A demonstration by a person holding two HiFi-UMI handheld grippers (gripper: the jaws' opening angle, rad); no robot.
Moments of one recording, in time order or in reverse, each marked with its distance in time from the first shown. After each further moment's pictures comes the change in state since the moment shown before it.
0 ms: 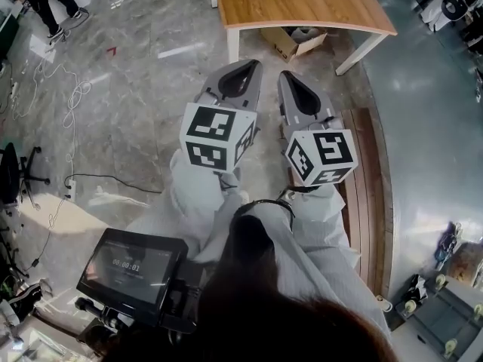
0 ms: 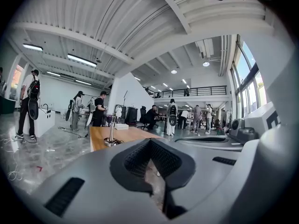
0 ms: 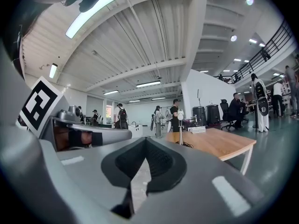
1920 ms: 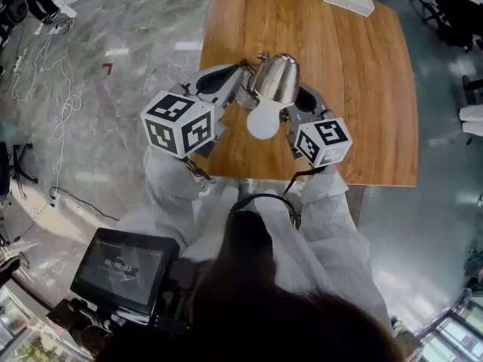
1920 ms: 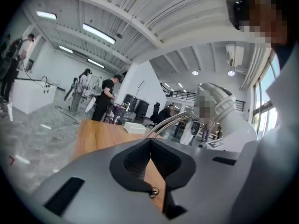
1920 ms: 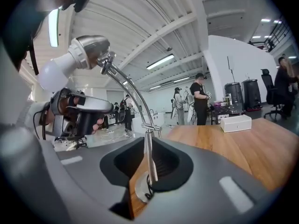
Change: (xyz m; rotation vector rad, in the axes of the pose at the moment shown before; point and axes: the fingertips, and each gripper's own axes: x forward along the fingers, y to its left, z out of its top) left arm 0.643 0.417 0.093 -0.234 0.069 0.054; right arm 0.685 -0.450 -0.039 0.034 0.190 0.422
